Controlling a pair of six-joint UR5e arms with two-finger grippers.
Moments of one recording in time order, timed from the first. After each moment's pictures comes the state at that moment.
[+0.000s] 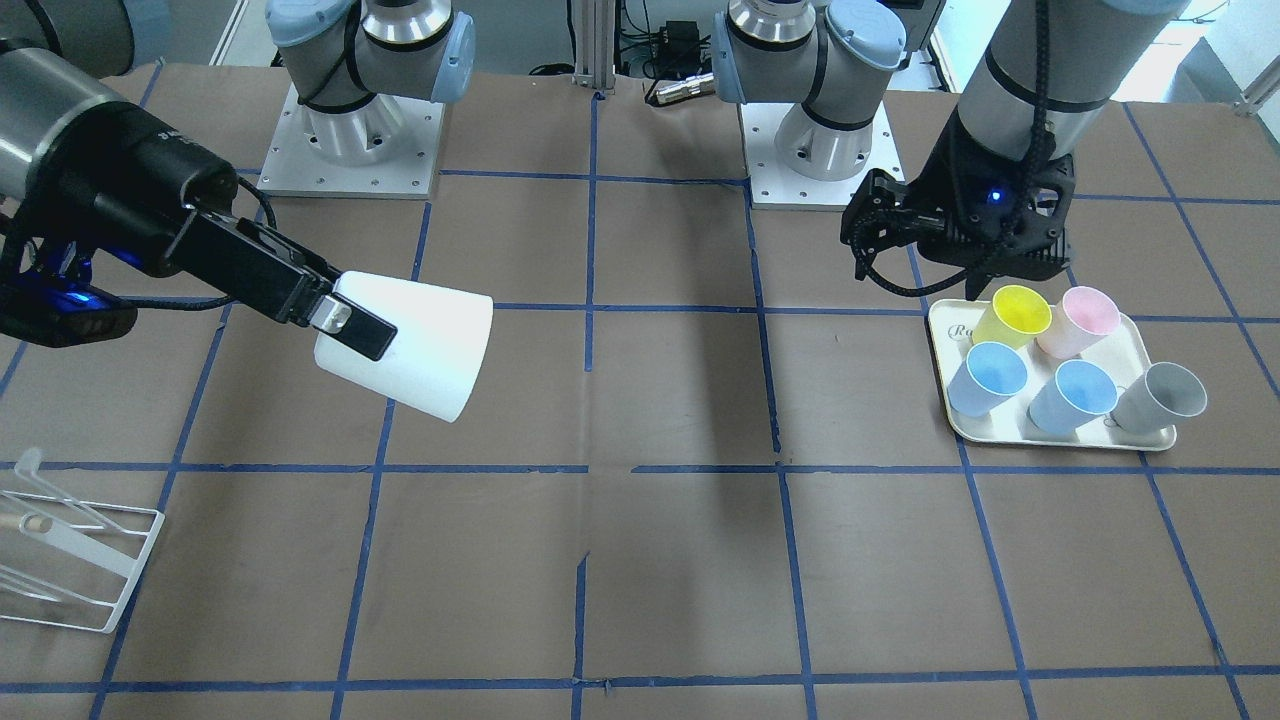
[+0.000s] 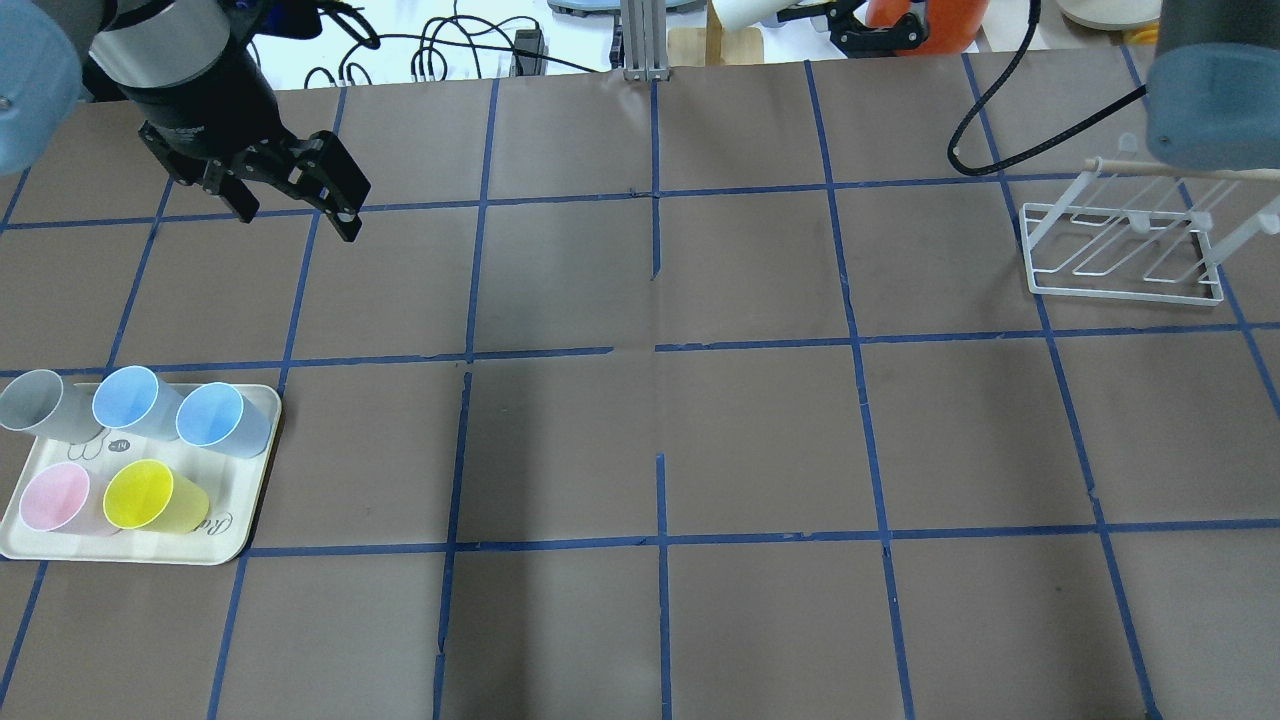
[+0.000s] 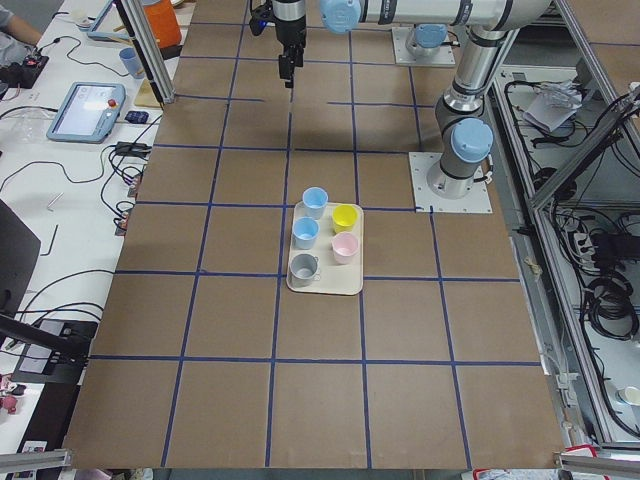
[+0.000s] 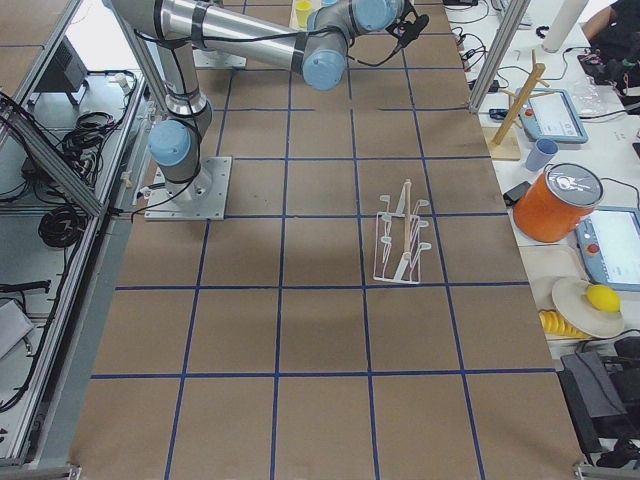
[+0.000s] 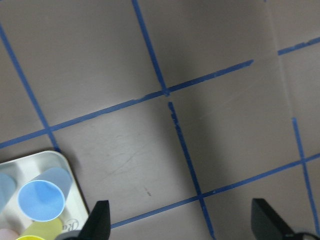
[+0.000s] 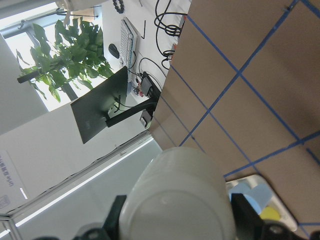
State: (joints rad) left arm -1.54 -1.62 -1.47 -1.61 1.60 0.22; right arm 1.41 -1.44 1.61 -2.17 -0.53 0.89
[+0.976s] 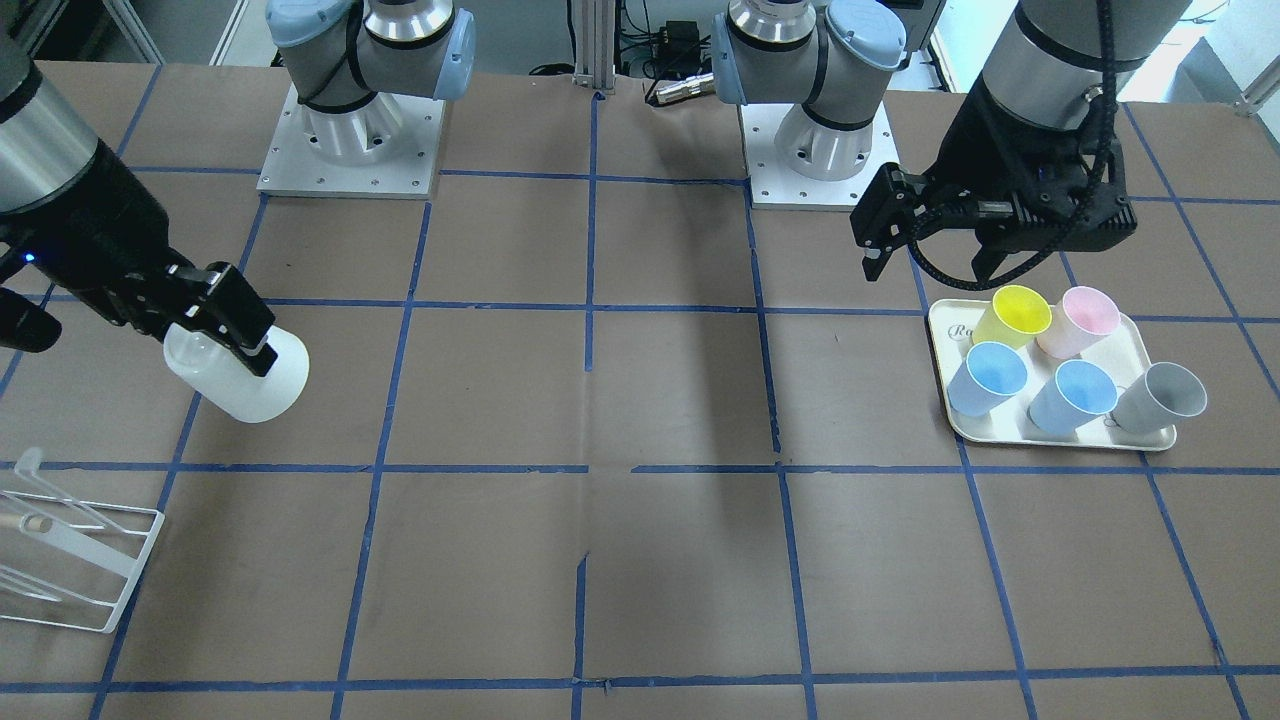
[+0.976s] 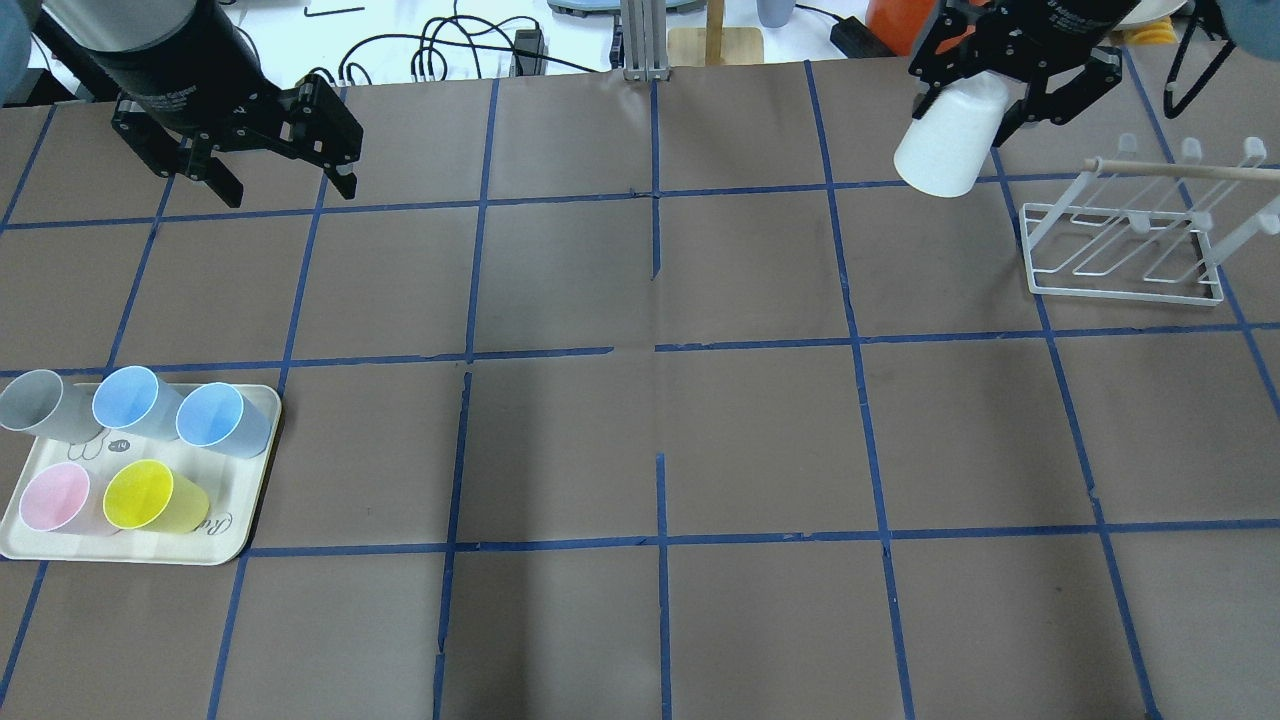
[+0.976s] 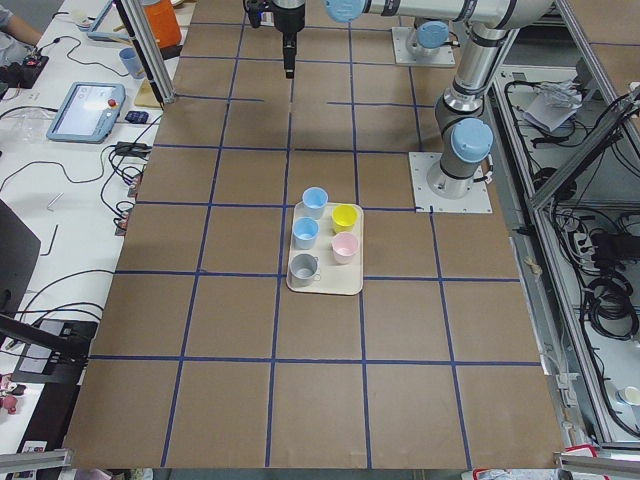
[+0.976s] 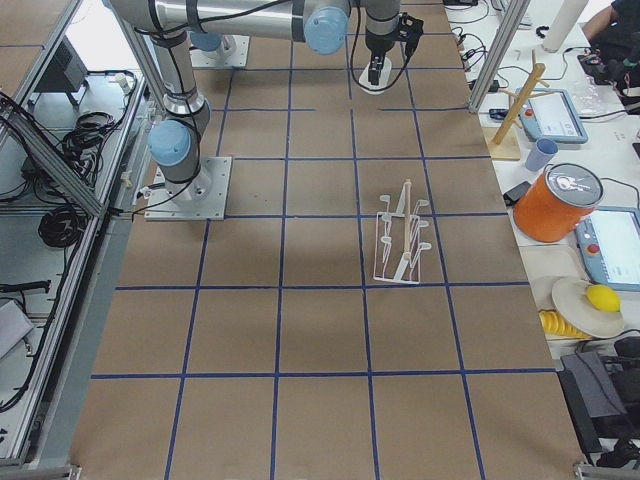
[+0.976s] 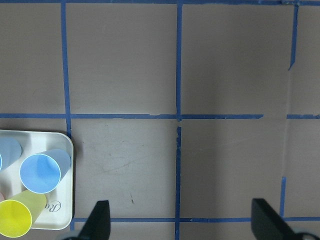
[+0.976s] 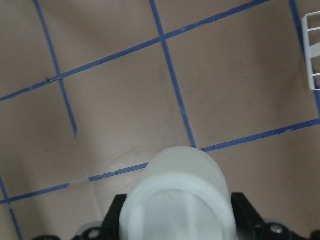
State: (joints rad) left arm -1.51 -1.62 -1.44 -1.63 1.57 0.04; right arm 1.42 -1.42 1.41 -1.65 -1.41 0.15
